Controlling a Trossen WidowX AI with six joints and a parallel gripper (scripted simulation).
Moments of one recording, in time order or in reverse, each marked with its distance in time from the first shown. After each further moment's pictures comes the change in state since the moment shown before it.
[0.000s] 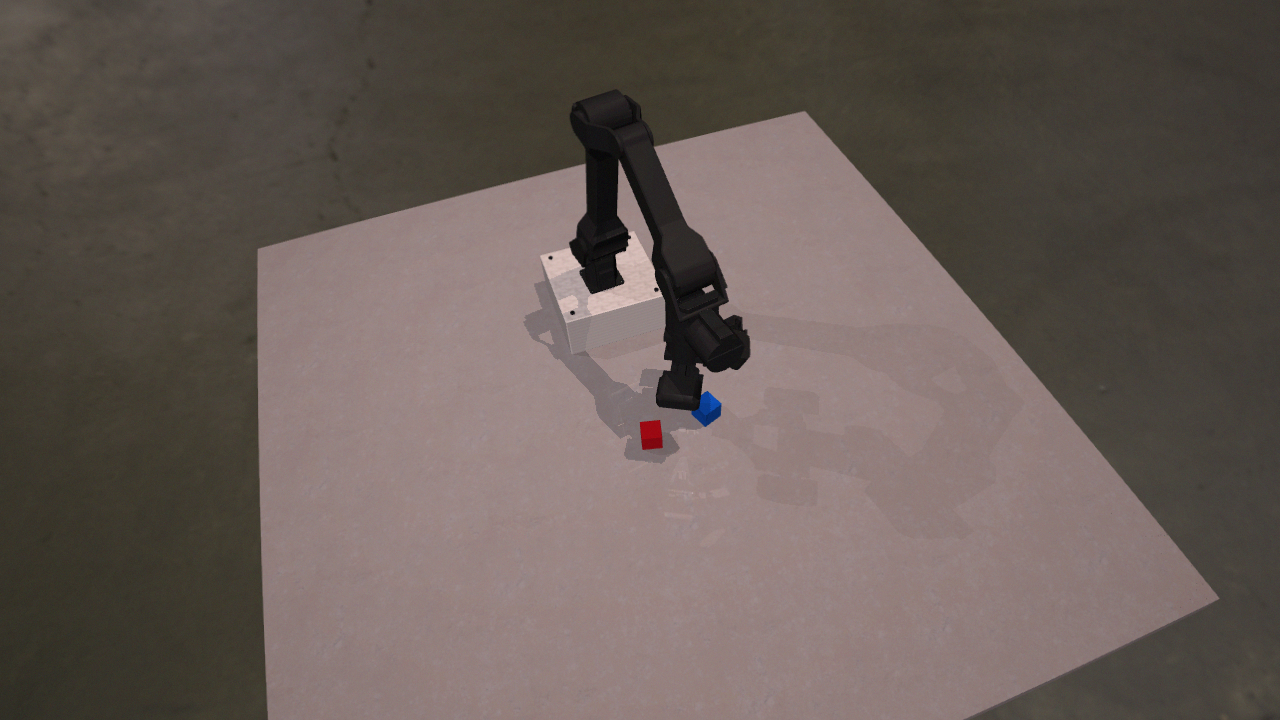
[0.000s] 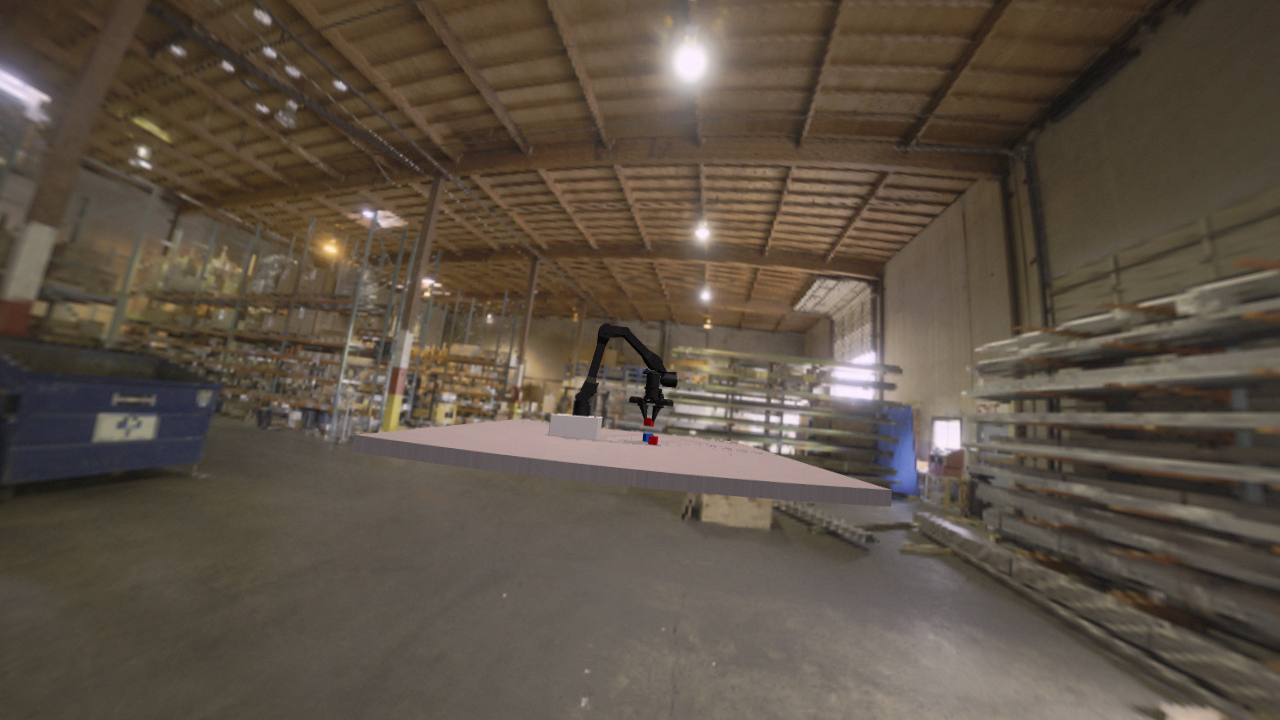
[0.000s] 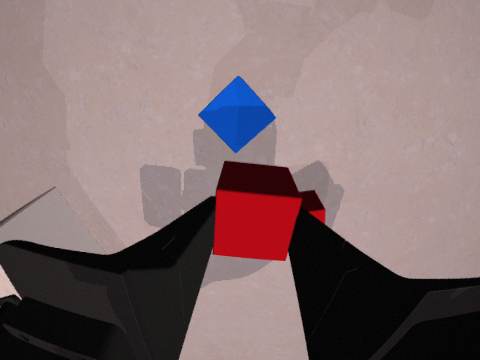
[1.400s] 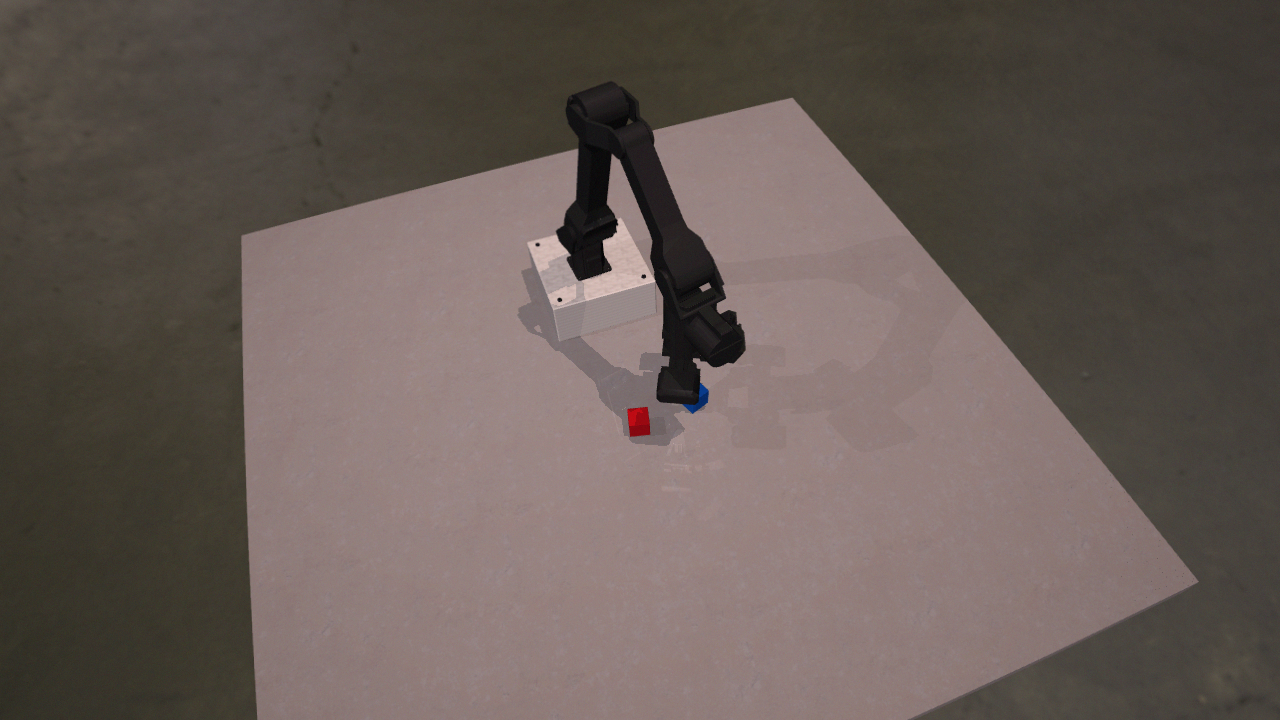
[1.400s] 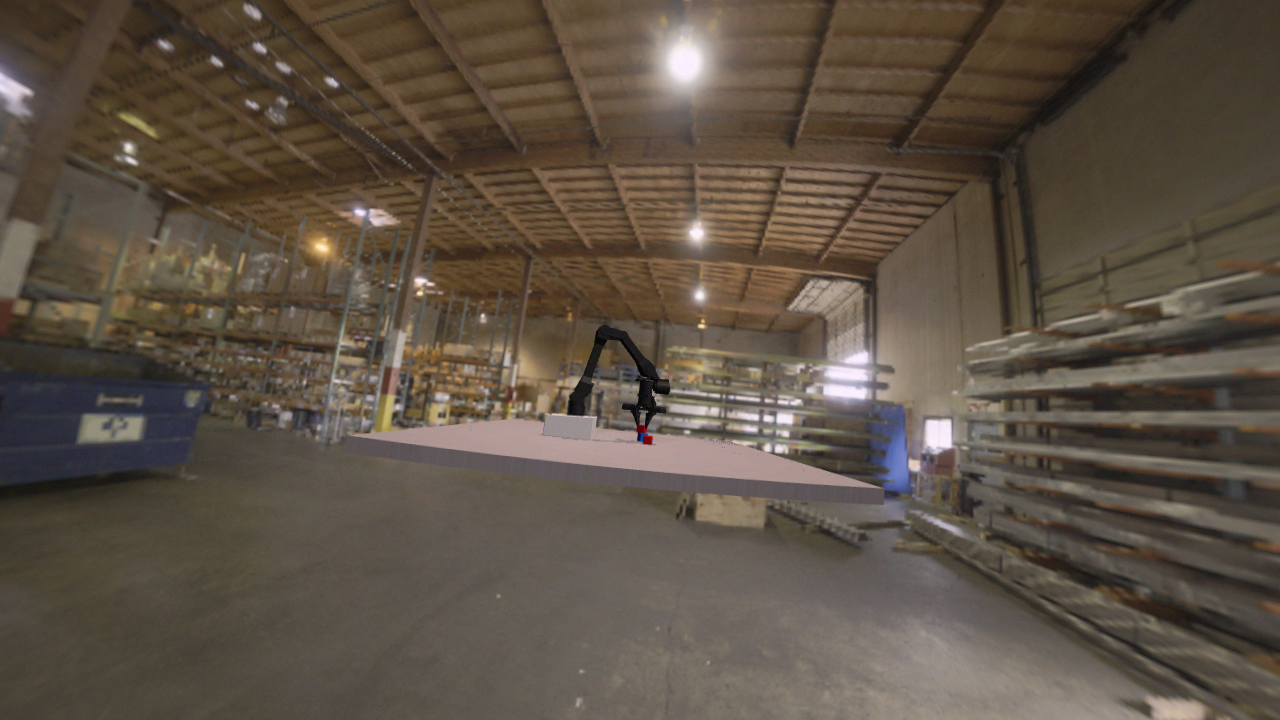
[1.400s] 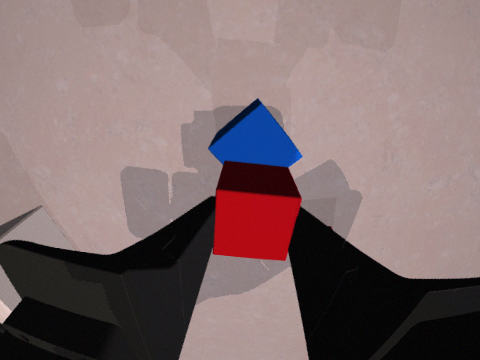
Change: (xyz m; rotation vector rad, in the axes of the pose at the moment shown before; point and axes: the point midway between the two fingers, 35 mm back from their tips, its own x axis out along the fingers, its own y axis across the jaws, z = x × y) arm 0.032 0.012 0.013 -0.044 0.001 0.005
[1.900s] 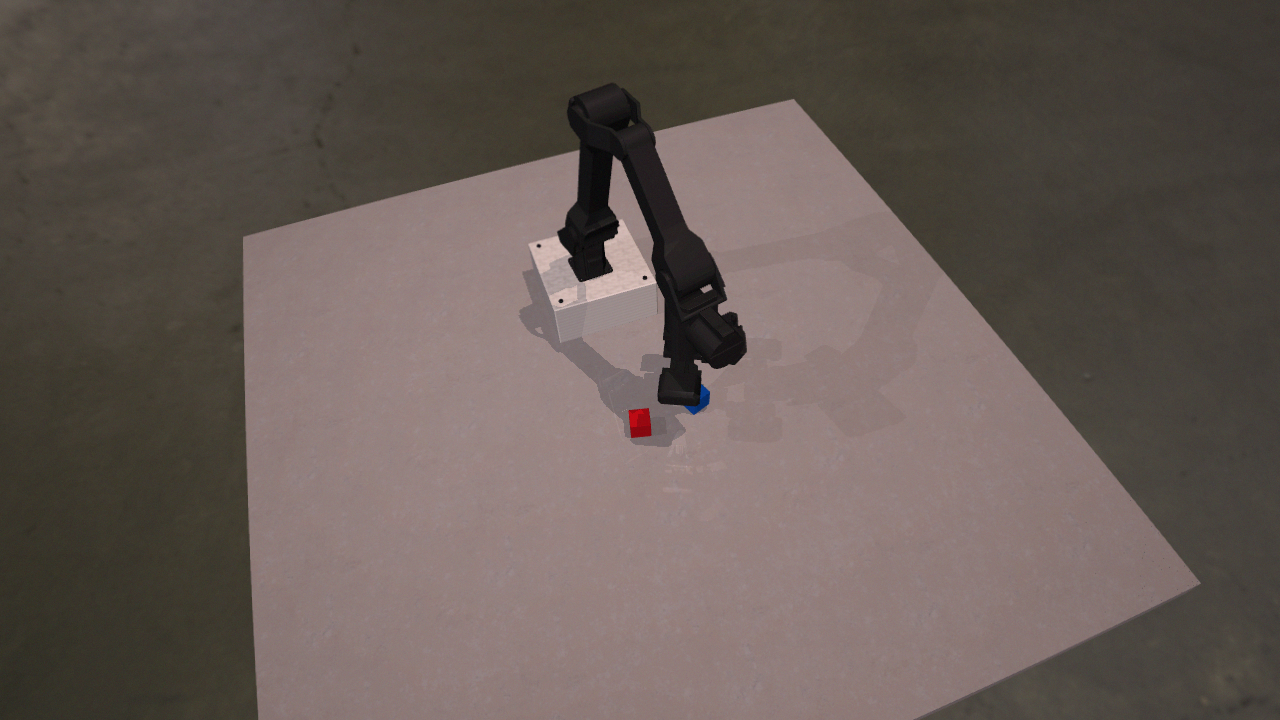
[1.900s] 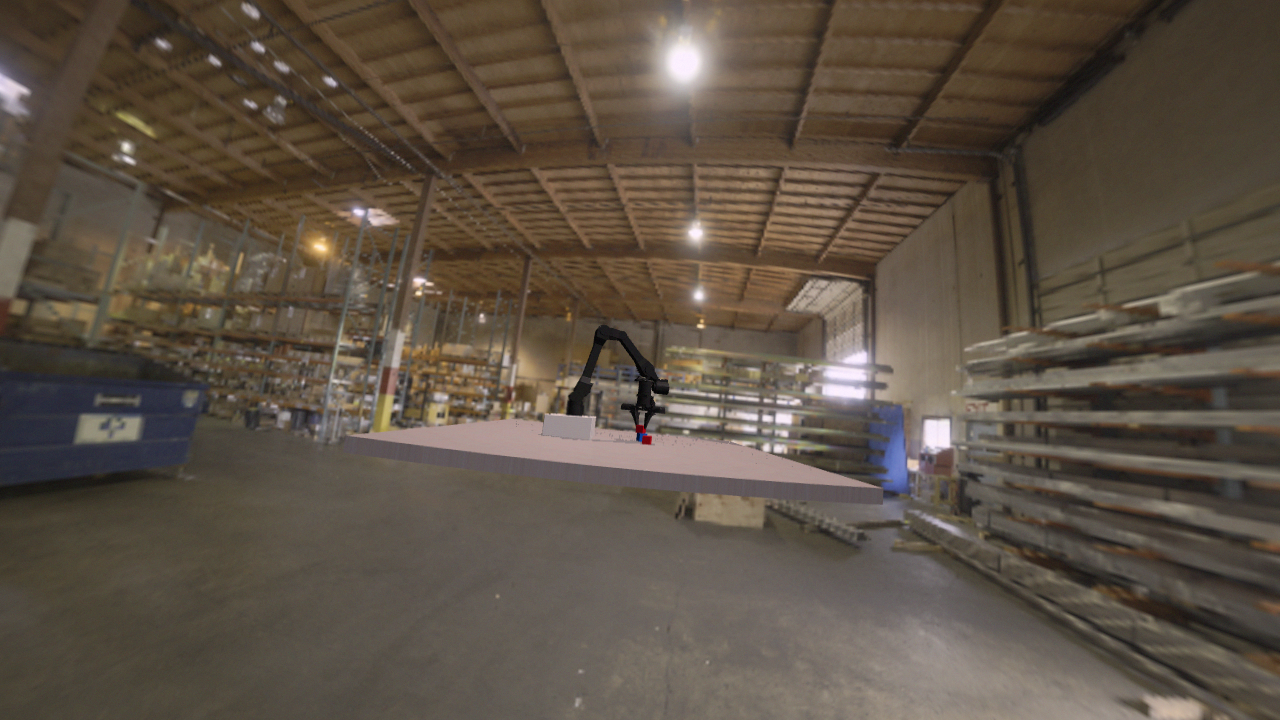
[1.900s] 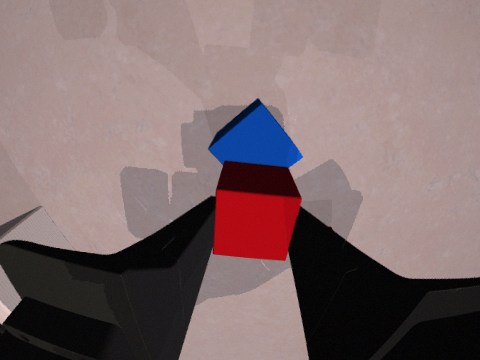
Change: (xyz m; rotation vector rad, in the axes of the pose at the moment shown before) arm 0.001 0.000 0.000 0.000 0.000 0.000
